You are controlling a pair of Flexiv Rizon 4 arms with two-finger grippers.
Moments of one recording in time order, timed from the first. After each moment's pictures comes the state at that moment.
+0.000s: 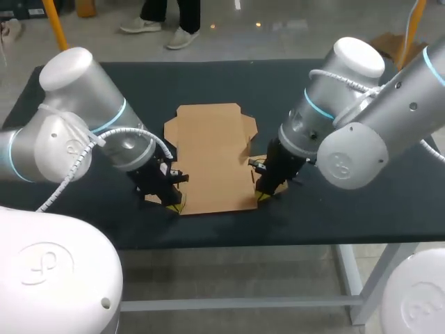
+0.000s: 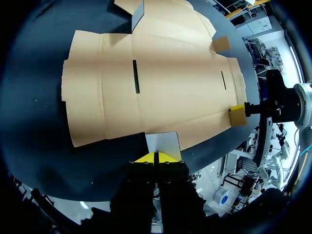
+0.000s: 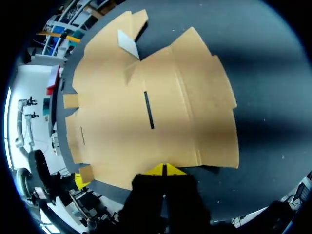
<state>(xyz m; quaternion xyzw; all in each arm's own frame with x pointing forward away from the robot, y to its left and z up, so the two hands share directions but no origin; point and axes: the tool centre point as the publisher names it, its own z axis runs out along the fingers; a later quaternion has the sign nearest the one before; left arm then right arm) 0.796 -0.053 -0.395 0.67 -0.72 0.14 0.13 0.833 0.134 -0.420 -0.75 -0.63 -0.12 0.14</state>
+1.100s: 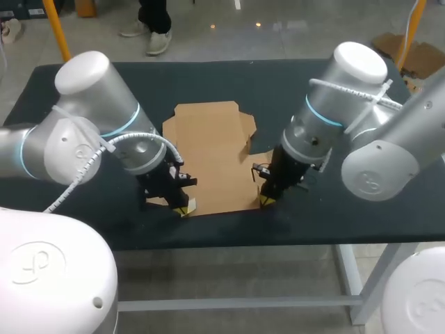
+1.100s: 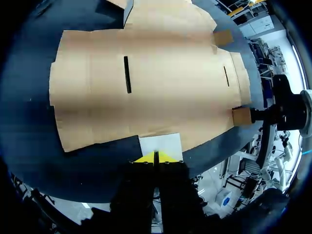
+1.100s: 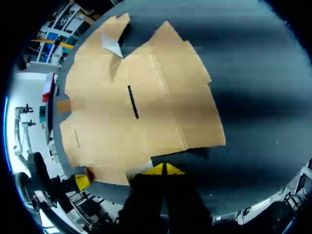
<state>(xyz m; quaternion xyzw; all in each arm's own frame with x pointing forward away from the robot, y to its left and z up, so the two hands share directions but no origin) 0.794 -0.068 -0.404 0.67 -0.72 0.13 0.12 0.820 0.121 -0.421 -0.77 -0.61 -0.11 0.13</state>
